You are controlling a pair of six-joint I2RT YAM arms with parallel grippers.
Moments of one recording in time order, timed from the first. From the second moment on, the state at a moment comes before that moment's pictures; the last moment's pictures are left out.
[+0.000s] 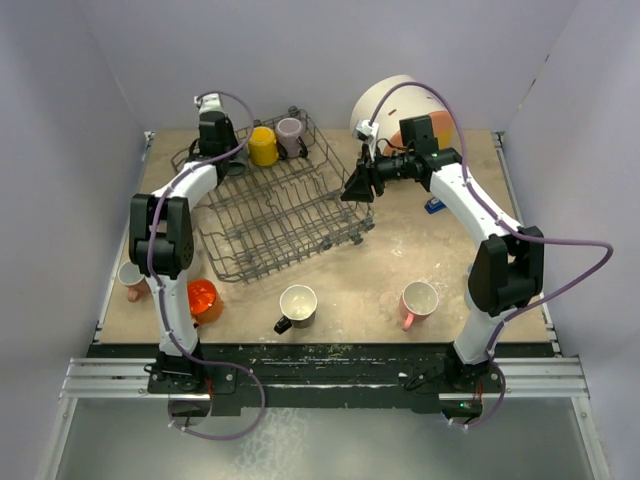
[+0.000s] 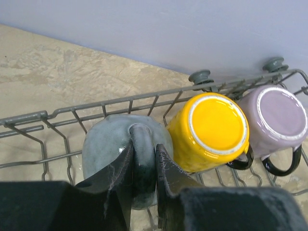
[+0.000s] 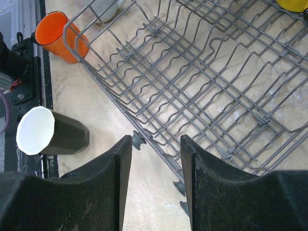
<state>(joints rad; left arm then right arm) -0.09 2.11 1.64 0.11 -0.21 -0.31 0.29 1.78 1.58 -0.57 -0.98 -0.39</state>
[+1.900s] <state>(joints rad) -0.13 1.64 1.09 0.00 -0.08 -0.26 0.28 1.81 1.56 -0.58 -0.98 -0.40</state>
